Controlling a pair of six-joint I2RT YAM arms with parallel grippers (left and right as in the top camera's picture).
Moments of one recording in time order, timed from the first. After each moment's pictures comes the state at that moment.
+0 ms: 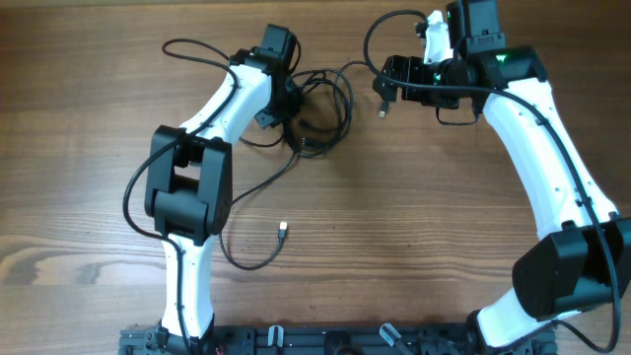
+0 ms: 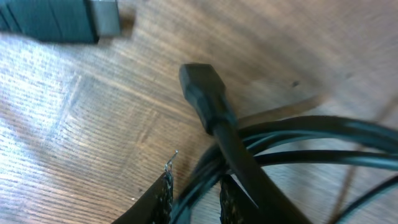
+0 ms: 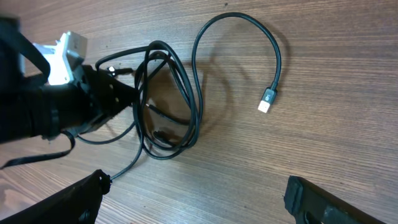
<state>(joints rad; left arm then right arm) -0.32 2.26 1.77 -0.84 0.01 -0.84 0.19 1.77 1.61 -0.90 -0.35 0.26</state>
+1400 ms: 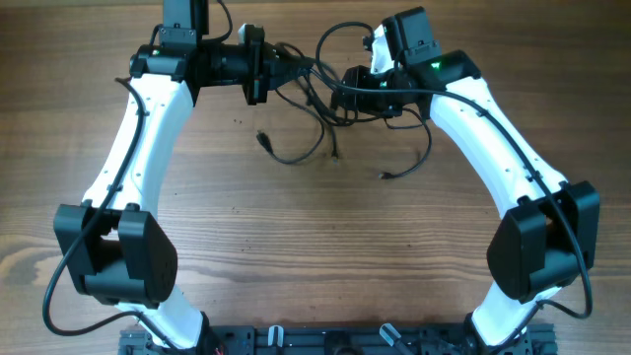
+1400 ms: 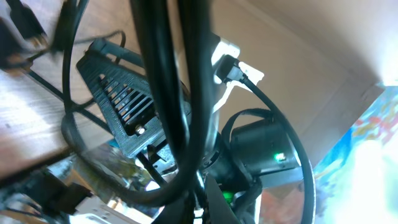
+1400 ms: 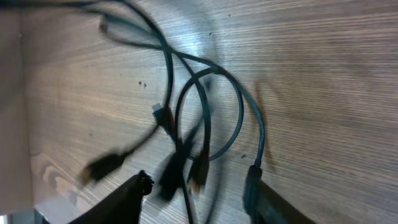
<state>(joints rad) -0.12 1.84 1.64 -0.66 1.19 -1.26 0.35 1.89 1.61 -0.76 -0.43 0.47</state>
